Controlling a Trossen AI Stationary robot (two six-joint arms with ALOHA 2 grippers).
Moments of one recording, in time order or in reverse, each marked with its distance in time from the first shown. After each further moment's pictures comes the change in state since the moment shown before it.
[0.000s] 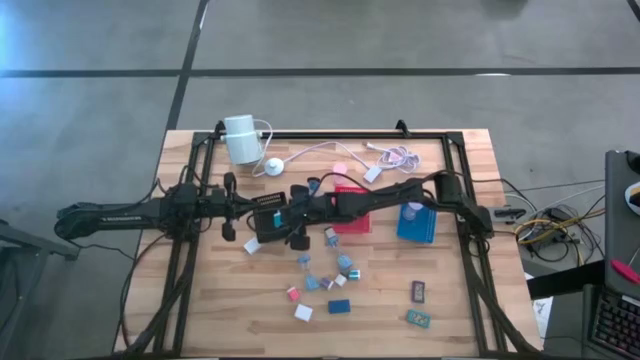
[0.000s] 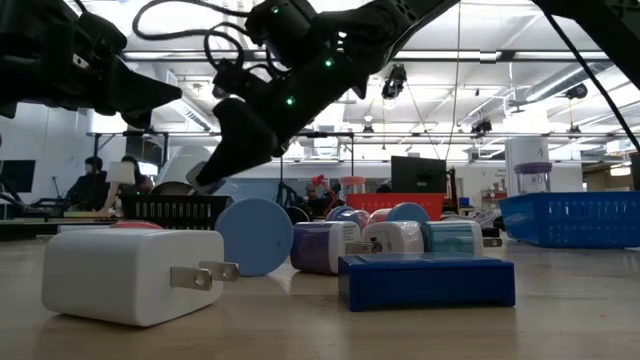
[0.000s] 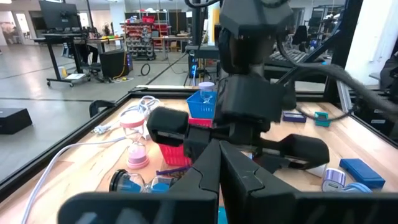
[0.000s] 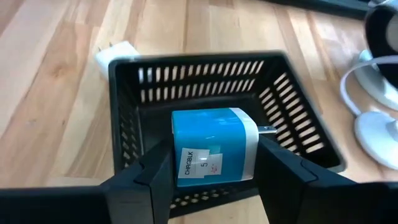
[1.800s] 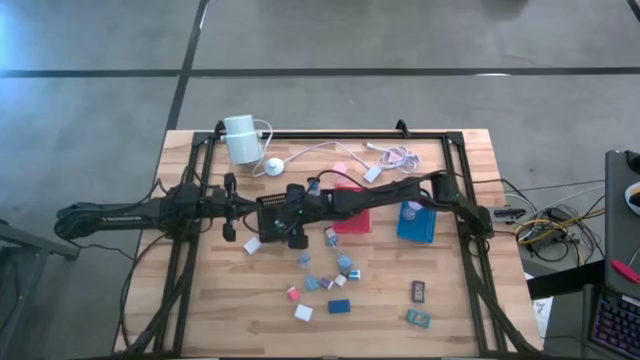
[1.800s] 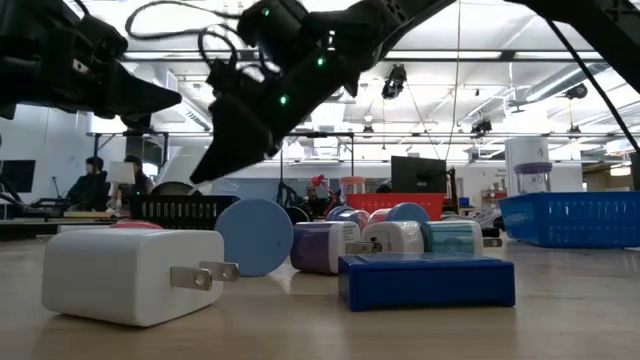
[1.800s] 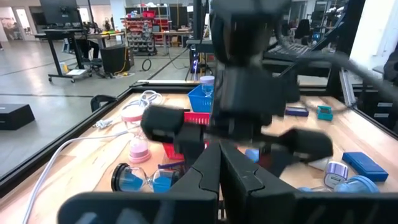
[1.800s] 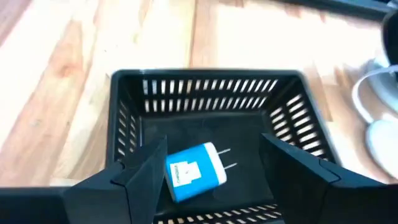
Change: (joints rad) left arm 0.000 0.003 -0.002 -0.021 -0.006 0.007; right arm -0.011 0.025 0.077 -0.076 -0.054 -0.023
